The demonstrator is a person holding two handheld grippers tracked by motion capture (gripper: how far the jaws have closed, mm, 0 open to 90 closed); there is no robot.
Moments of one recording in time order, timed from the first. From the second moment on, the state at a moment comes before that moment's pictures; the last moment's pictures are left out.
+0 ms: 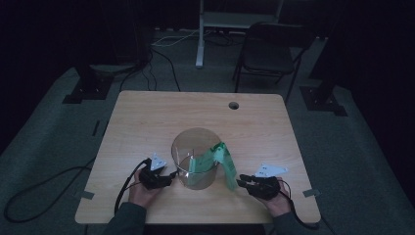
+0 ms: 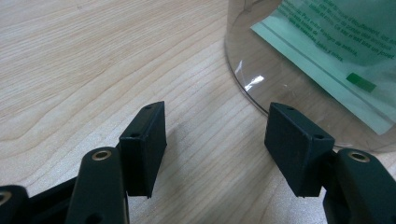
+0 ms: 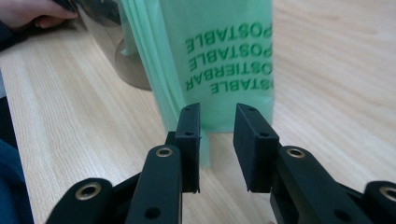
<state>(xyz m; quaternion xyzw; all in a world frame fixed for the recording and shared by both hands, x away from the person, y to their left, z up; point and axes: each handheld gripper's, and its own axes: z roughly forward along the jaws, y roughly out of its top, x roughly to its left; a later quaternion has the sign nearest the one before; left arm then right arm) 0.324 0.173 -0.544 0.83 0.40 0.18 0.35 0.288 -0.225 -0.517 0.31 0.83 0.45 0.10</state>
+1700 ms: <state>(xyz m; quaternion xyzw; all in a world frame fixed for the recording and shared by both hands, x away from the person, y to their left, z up) 0.324 0.173 -0.544 0.83 0.40 0.19 0.35 0.293 -0.203 -0.537 0.29 0.86 0.41 0.09</state>
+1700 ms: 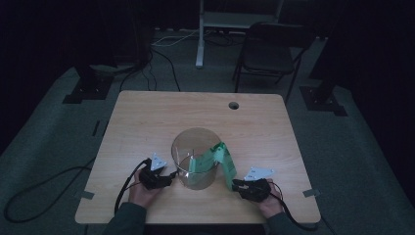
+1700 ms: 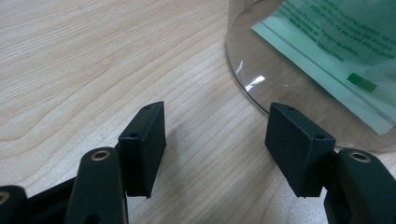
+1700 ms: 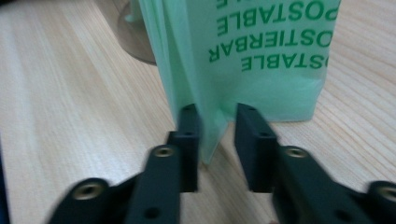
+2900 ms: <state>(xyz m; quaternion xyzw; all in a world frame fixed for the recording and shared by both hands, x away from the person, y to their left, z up) 0.325 0.175 -0.544 0.83 0.39 0.18 0.35 0.339 -0.229 -0.368 0.26 0.78 0.53 0.18</state>
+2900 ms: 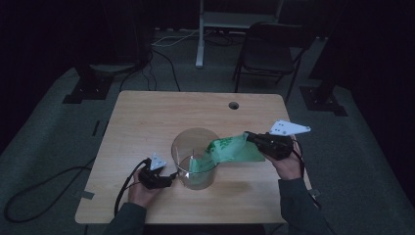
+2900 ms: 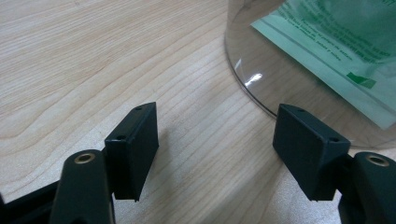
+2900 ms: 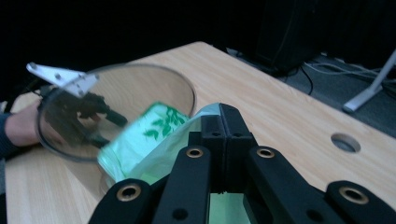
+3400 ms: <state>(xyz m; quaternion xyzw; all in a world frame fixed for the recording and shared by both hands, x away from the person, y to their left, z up) 0.322 0.184 -0.533 0.82 0.40 0.18 0.35 0.347 -0.216 -0.327 0.24 0.78 0.54 0.18</state>
